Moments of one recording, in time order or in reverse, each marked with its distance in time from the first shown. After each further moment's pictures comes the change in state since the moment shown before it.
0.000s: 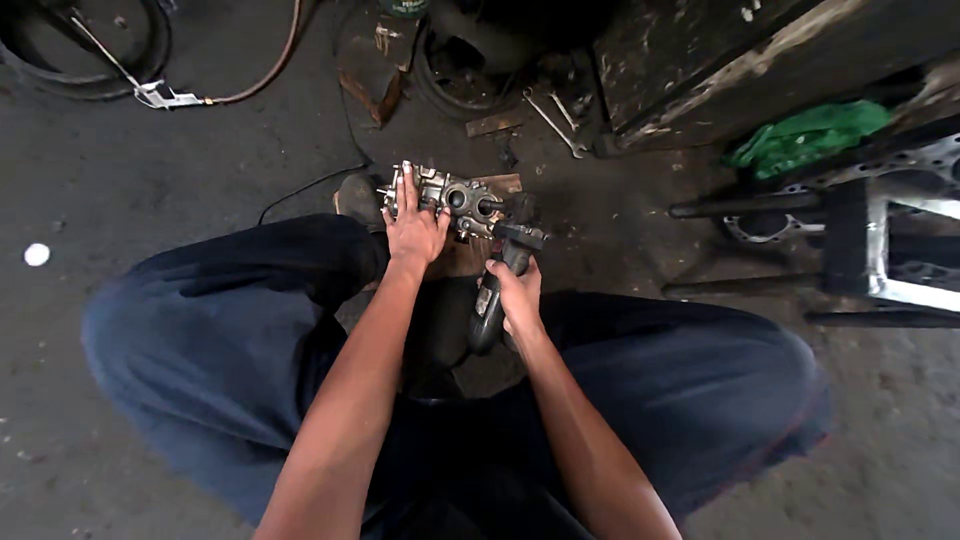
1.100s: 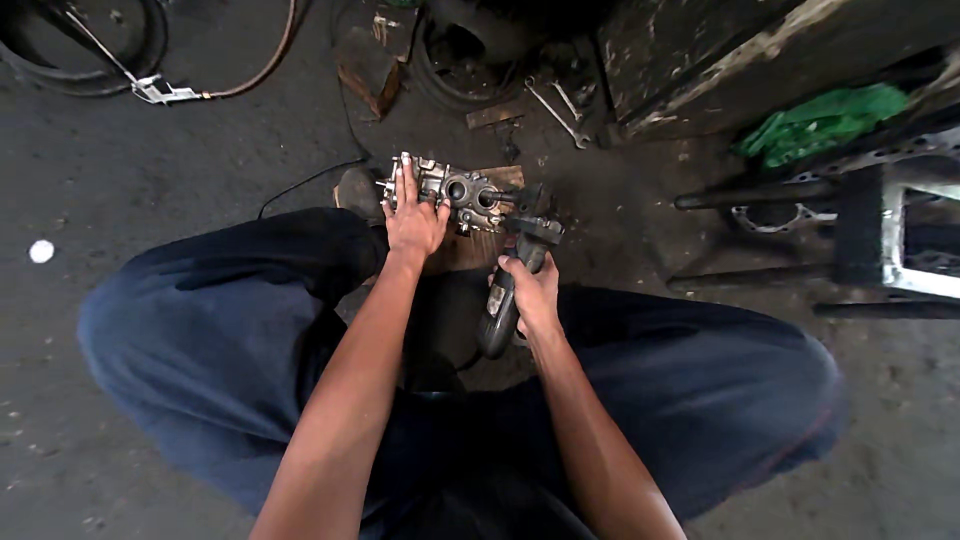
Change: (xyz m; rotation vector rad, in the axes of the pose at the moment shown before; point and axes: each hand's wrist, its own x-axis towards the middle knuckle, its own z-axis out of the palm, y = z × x) left_hand -0.001 0.001 -0.003 0.028 -0.022 0.000; right_hand -0.014 -0.019 -0.014 -0.019 0.004 0.004
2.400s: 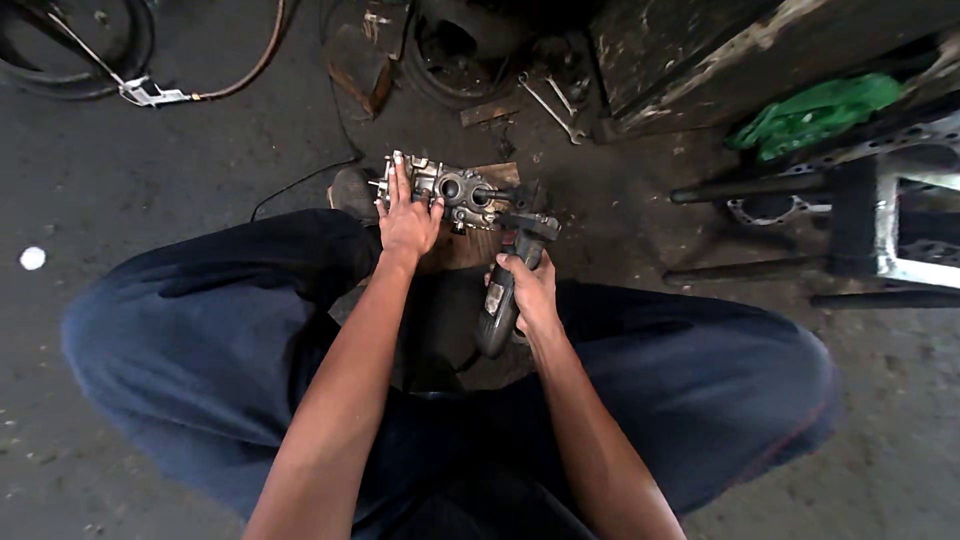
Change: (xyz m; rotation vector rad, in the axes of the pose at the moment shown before) left_hand 0.002 -0.002 0.002 -0.019 -0.008 0.005; right_hand 0.001 -0.003 -0.005 0.076 -0.039 0.041
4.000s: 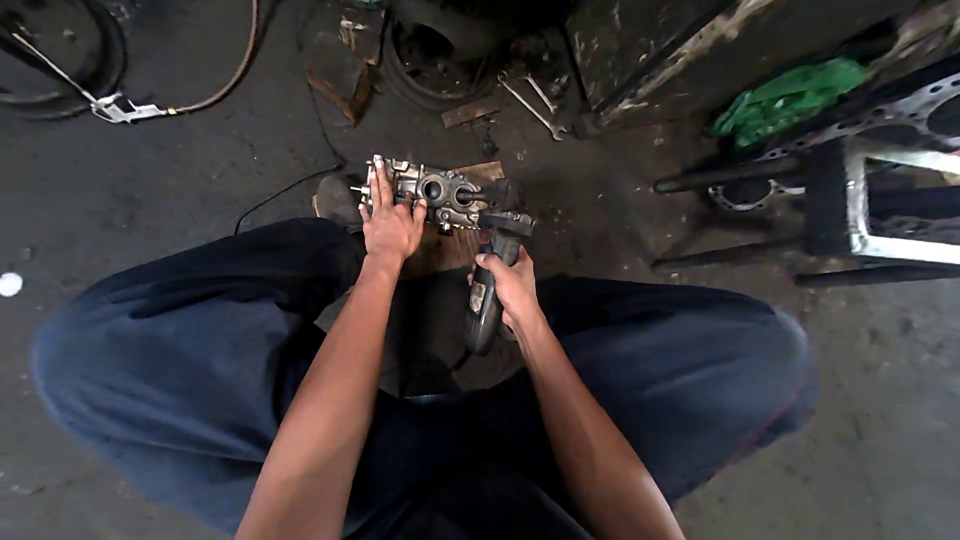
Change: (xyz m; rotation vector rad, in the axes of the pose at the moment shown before) left_hand 0.000 0.001 -0.002 -0.009 0.005 0.006; right_hand 0.007 0.005 -0.001 -0.073 -0.030 0.050
